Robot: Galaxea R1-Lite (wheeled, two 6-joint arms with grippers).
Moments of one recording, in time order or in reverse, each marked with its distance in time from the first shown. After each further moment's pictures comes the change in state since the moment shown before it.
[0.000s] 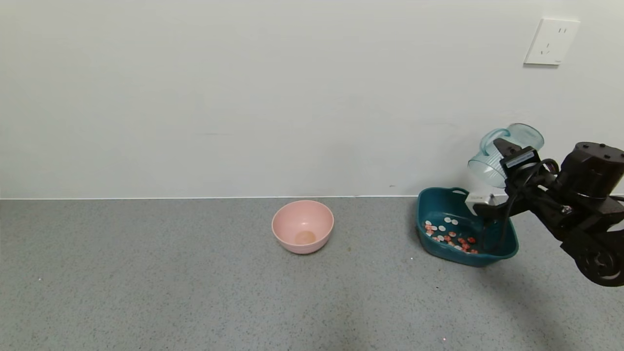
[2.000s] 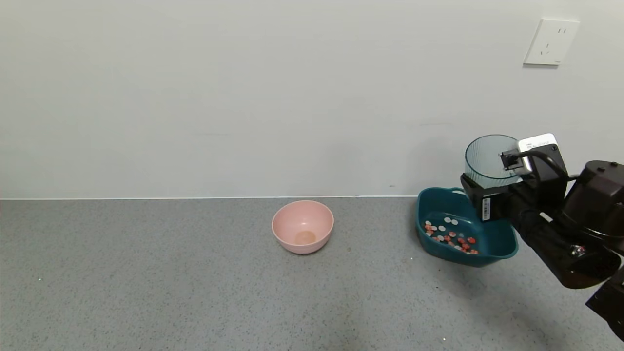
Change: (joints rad) left arm 0.000 0.000 0.000 0.000 0.000 0.000; right arm 0.299 -0.213 0.227 0.042 -0.209 1.941
